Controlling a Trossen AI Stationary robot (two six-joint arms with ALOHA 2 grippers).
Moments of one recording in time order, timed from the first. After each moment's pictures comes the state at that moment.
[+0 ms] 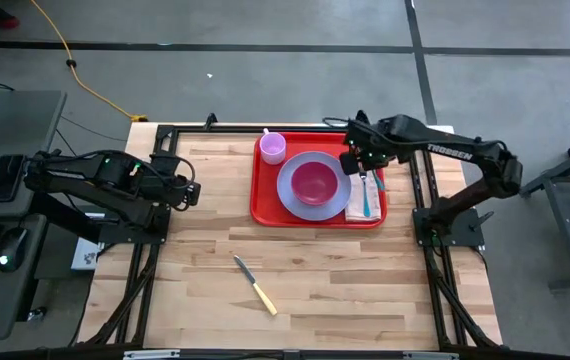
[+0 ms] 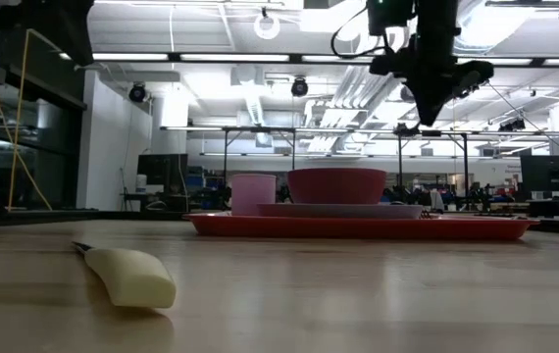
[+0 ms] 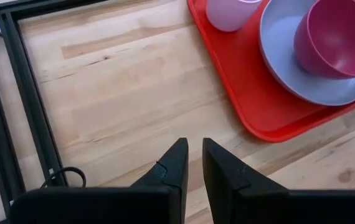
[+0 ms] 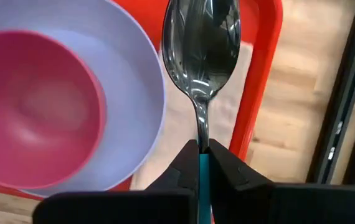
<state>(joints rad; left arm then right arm) -0.19 0.90 1.13 -1.44 -0.56 -1.31 -0.41 1.43 1.33 -1.29 0.22 0.94</state>
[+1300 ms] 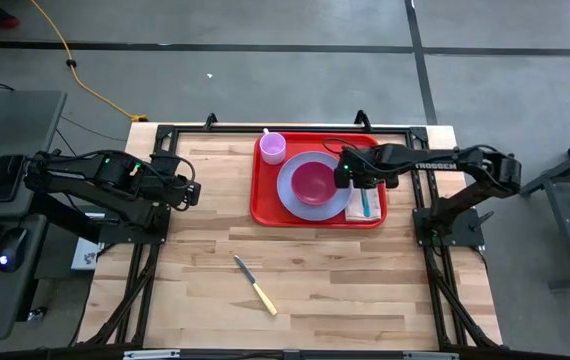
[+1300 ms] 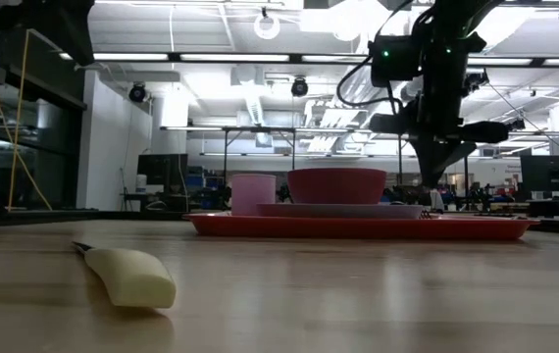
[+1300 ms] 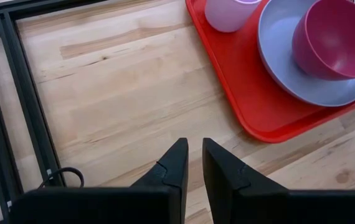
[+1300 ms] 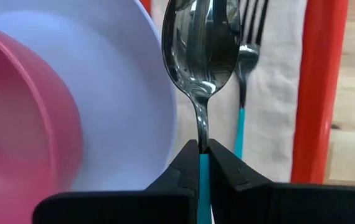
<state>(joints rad) -0.19 0.90 1.13 -1.43 -0.56 -1.31 -0.35 1.44 0.93 -0.85 0.19 1.19</state>
